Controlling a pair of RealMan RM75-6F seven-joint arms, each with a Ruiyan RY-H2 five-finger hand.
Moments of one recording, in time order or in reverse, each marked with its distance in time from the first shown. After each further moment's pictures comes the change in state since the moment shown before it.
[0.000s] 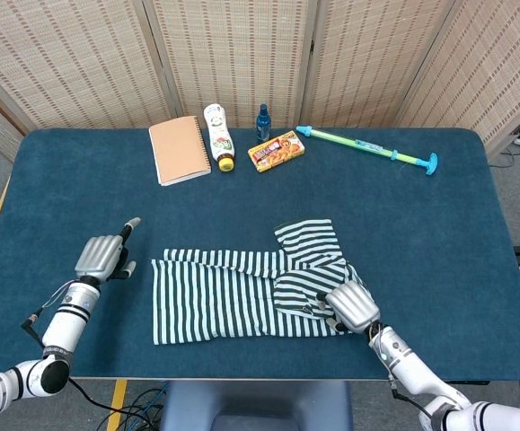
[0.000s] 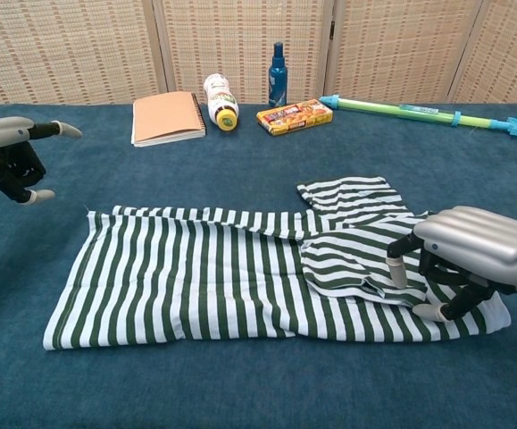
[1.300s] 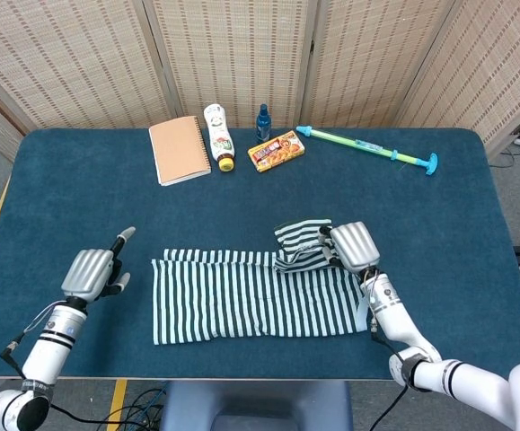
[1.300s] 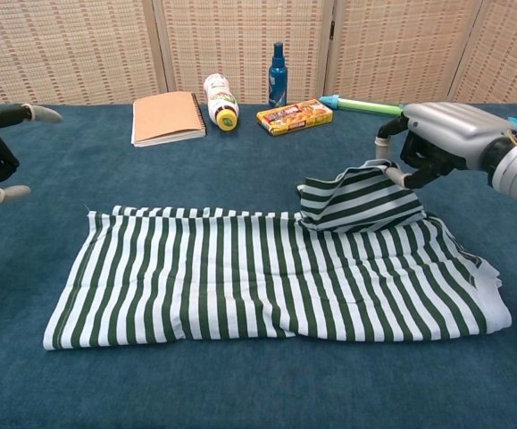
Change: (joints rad) left arm 0.126 0.087 0.060 -0.163 0.233 0.181 -0.067; right arm 0.144 -0.092 0.263 0.167 0.218 -0.018 0.008
